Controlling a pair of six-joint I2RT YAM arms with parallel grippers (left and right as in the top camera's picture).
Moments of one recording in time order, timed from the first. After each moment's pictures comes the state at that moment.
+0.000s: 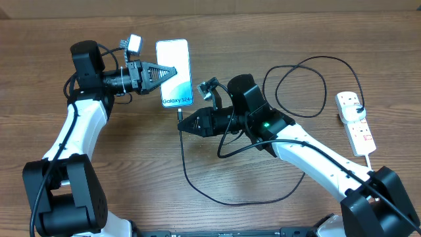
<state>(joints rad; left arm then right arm) 0.12 1.72 1.13 0.06 1.47 -0.70 0.62 1.61 1.03 0.03 -0.86 0.78</state>
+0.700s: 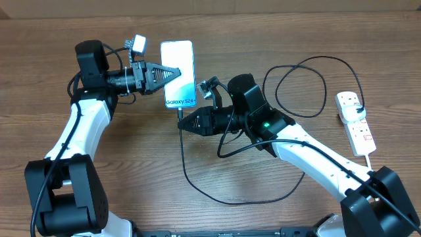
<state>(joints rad) 0.09 1.72 1.13 0.06 1.47 -0.70 0.62 1.61 1.03 0.04 -0.85 0.78</state>
